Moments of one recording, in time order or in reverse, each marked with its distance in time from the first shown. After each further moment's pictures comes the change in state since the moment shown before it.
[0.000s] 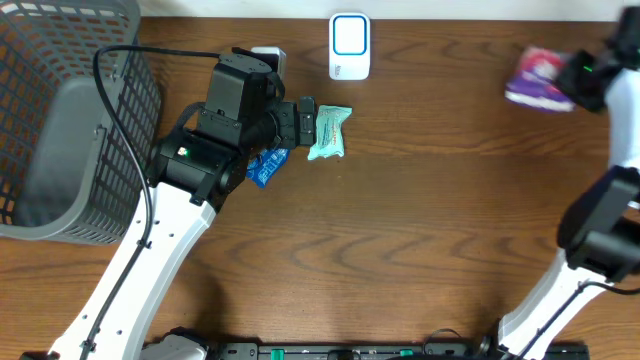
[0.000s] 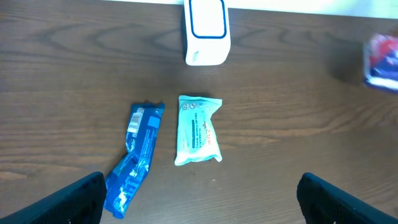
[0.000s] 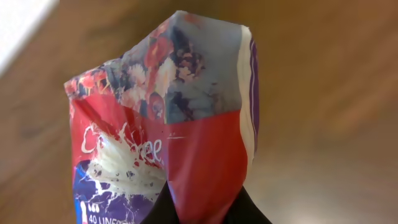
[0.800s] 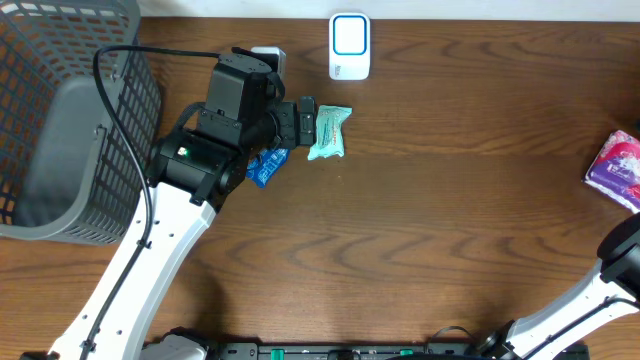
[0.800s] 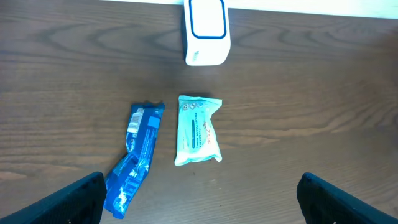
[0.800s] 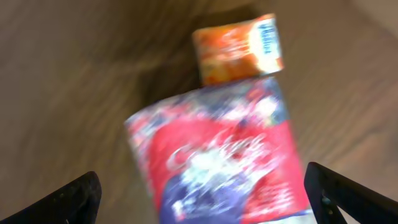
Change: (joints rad) left arm 0.000 0.000 0.000 0.000 0.000 0.000; right arm -0.306 0.000 -0.001 -0.055 0.064 -0.197
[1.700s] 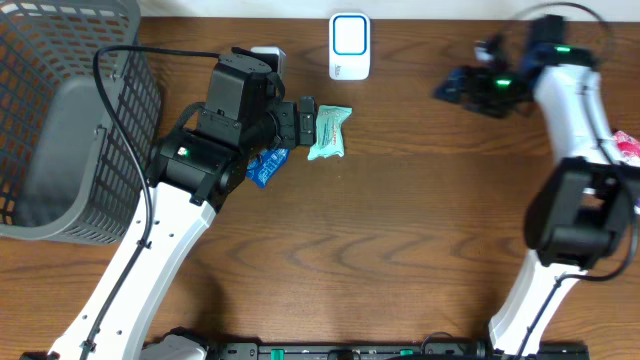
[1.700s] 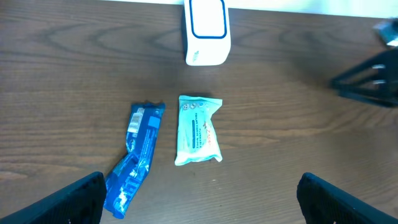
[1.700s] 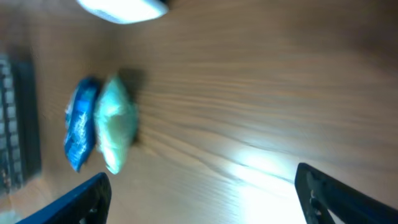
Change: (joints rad) left arm 0.000 0.000 0.000 0.000 0.000 0.000; right arm 0.637 0.000 -0.110 -0.019 -0.652 -0.158
